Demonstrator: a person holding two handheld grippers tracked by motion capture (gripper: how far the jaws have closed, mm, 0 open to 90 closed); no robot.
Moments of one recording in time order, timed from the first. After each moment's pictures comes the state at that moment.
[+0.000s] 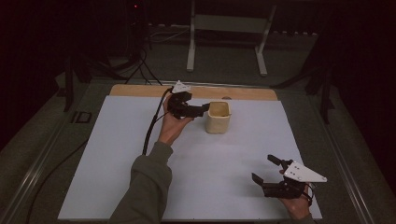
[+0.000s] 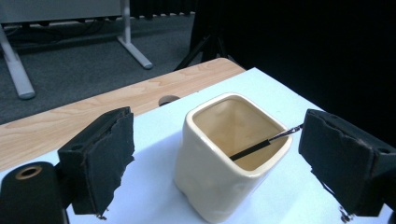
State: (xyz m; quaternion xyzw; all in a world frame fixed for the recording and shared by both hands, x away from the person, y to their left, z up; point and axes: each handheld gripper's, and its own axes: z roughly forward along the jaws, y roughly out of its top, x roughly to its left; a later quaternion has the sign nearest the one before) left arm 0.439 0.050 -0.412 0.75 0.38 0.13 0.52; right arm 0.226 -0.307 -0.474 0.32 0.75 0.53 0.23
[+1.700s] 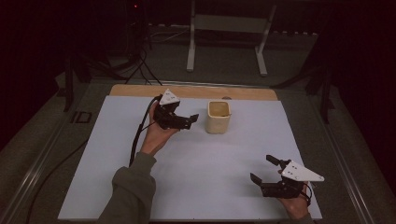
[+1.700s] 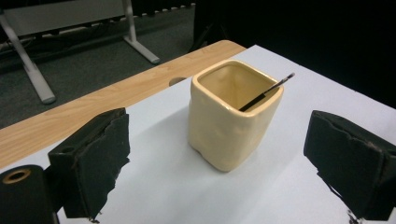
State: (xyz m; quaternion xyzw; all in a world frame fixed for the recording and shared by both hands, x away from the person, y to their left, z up) left arm 0.399 0.084 -0.408 0.78 0.35 0.16 0.49; right arm 0.228 -0.303 -0.476 0.32 0.76 0.52 0.23
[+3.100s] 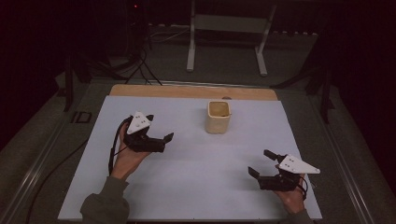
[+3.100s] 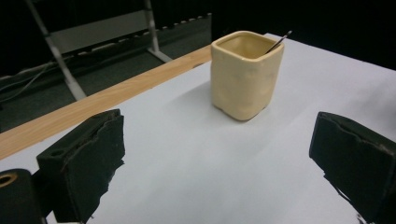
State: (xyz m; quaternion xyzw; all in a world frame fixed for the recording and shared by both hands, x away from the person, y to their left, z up) left arm 0.326 0.155 -0.420 0.77 0.33 0.23 0.49; right arm 0.246 -0.299 -0.477 0.33 0.75 0.52 0.22
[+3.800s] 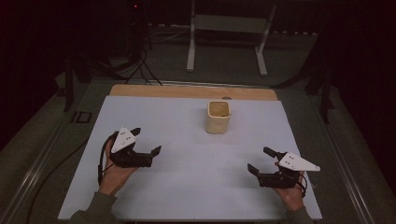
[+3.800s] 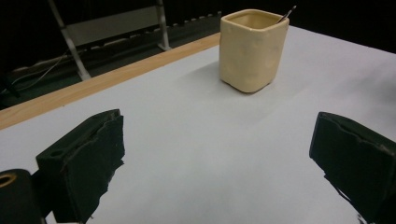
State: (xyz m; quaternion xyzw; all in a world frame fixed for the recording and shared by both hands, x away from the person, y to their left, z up) left arm 0.288 0.186 -0.440 0.76 0.35 0.24 0.49; right arm 0.251 -0.297 -0.472 0.33 0.75 0.53 0.22
